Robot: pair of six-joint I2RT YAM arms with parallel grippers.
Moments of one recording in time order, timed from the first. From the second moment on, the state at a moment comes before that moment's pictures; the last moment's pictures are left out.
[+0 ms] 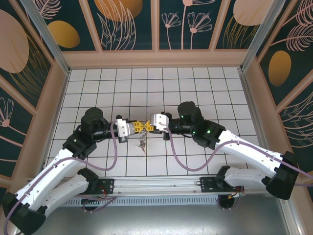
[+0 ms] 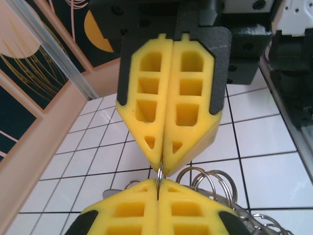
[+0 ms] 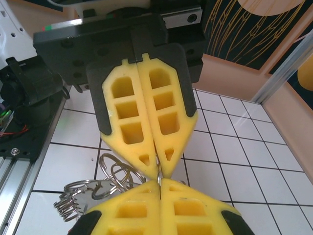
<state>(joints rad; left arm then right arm) -0.59 0.80 0.72 -0.20 0.71 0.61 0.96 1.12 0.94 -0.13 -0.45 -0.51</state>
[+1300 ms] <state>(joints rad) -0.59 0.76 0.48 0.39 0.86 0.21 0.96 1.06 0.92 -0.13 -0.47 -0.44</state>
